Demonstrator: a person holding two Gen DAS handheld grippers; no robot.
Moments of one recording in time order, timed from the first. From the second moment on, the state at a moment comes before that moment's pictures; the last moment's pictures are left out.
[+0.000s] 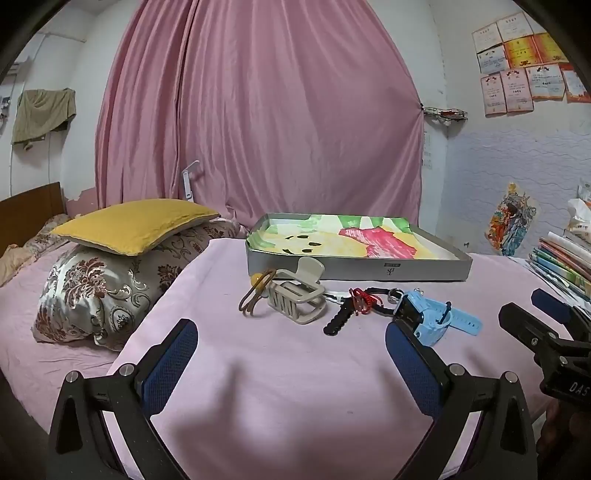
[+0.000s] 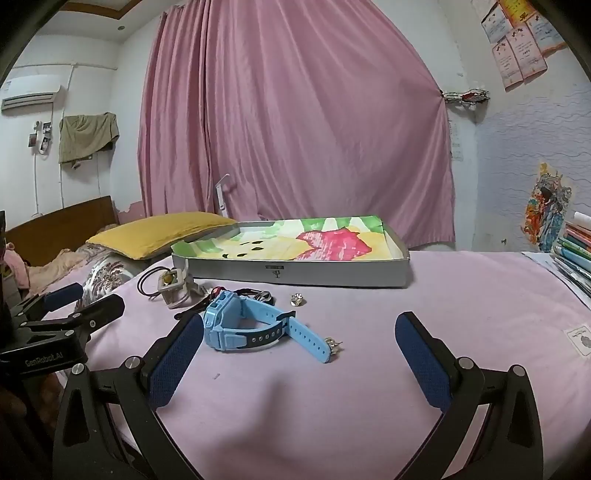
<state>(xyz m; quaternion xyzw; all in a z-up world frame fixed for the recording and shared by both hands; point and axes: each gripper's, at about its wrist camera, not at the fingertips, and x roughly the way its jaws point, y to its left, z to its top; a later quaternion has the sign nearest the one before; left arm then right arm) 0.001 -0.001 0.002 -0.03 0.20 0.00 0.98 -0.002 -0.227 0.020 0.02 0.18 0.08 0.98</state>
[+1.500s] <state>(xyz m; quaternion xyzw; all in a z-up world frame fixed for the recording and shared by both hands) -0.002 0.002 0.003 -0.03 0.20 0.00 0.98 -0.003 -0.223 0.020 0.02 0.18 0.09 0.98</state>
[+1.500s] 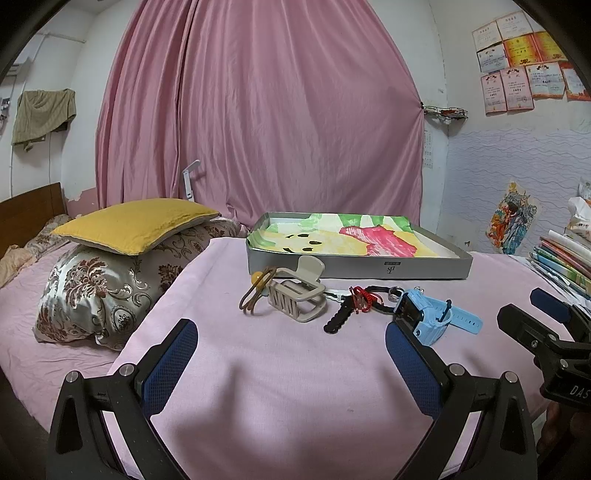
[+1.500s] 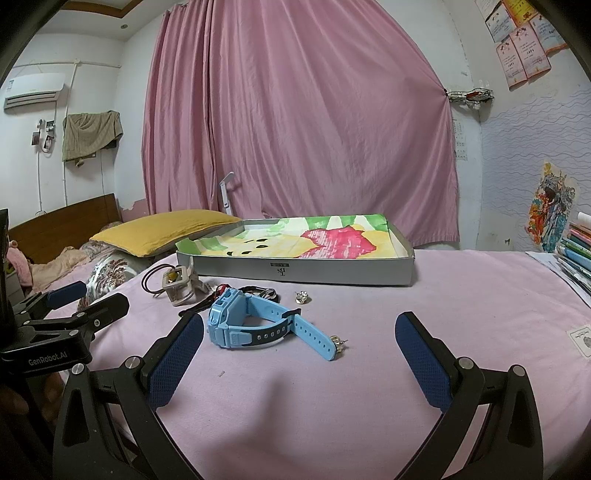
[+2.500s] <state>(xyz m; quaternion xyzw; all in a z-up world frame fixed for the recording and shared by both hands) -0.002 0.006 0.002 -0.03 0.20 0.01 0.98 -0.001 -0.219 0.016 0.01 0.18 0.10 0.98</state>
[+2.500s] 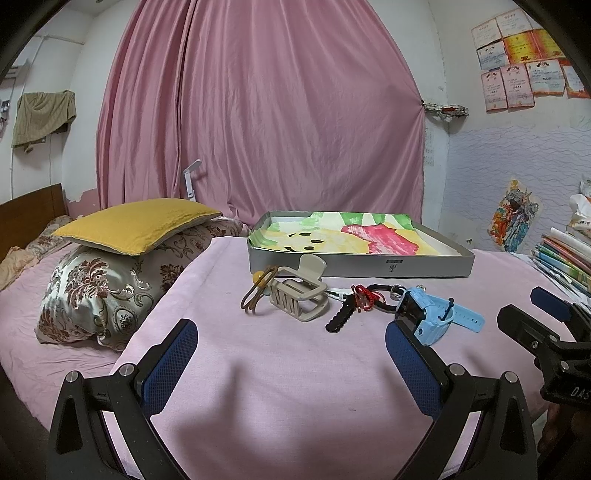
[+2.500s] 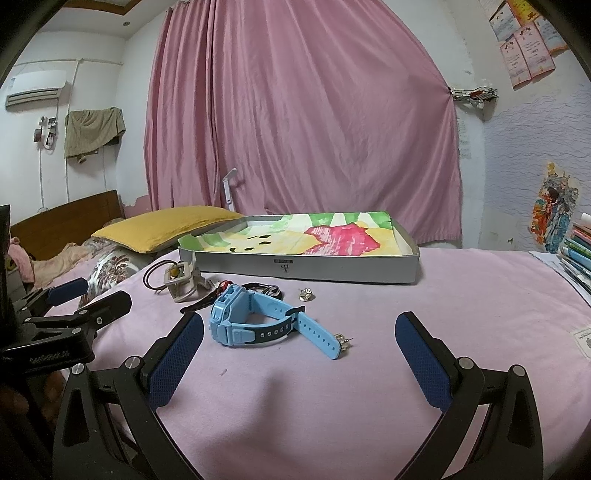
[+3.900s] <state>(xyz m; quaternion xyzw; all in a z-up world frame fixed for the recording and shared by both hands) 0.118 0.060 -0.005 -0.11 0.37 -0.05 0.92 0.110 -0.161 0.014 -0.03 0.41 0.18 0.90</state>
